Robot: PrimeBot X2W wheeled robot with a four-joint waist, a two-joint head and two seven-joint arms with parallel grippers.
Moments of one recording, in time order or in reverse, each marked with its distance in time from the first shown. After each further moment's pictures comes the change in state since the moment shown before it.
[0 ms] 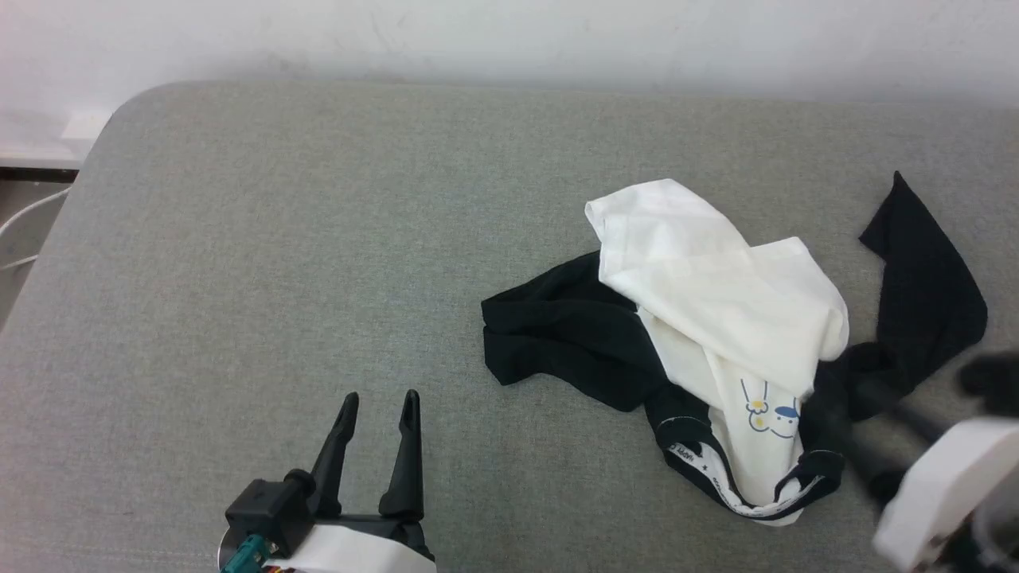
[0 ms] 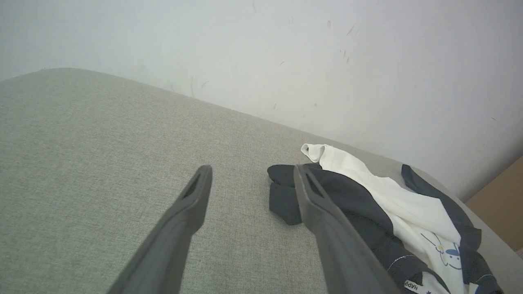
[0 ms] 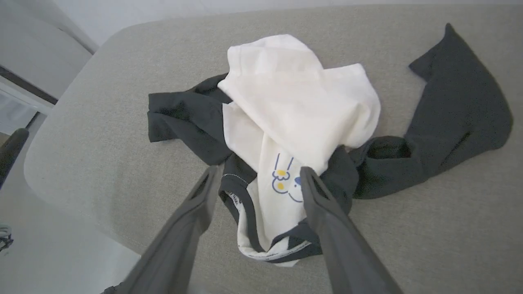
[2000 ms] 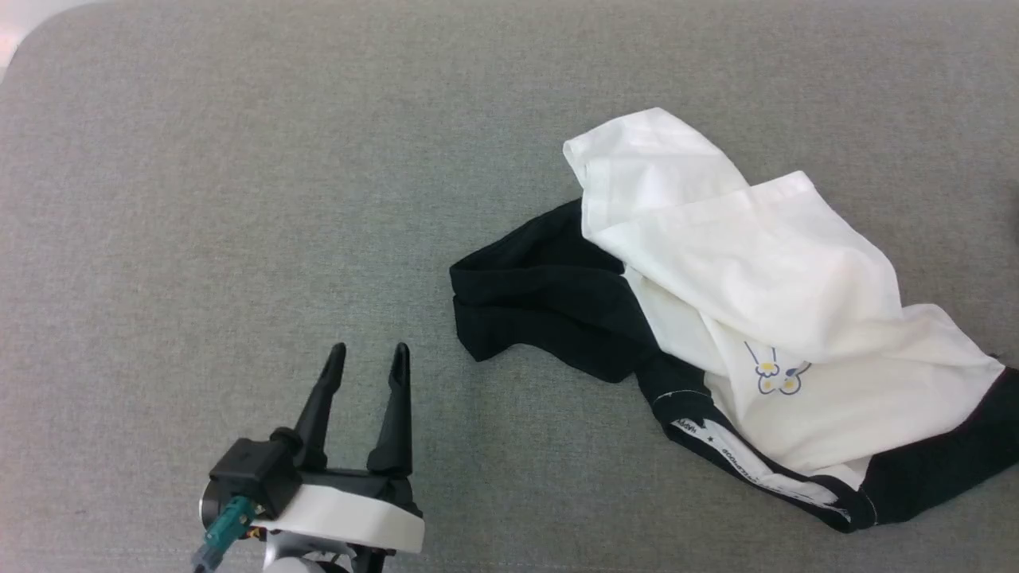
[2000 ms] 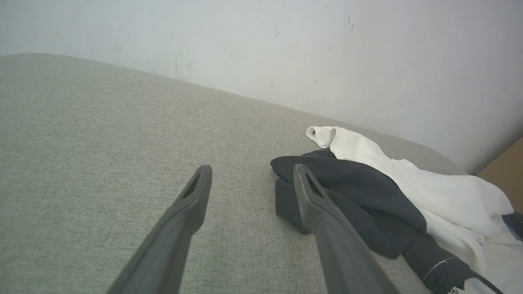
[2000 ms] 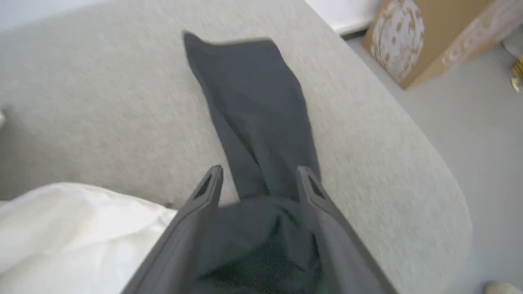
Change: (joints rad) left arm -0.082 0.000 0.039 -0.002 0.050 -0.044 0.000; right arm -0.312 0.058 -0.570 0.517 -0.407 0.000 -0.305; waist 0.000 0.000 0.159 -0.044
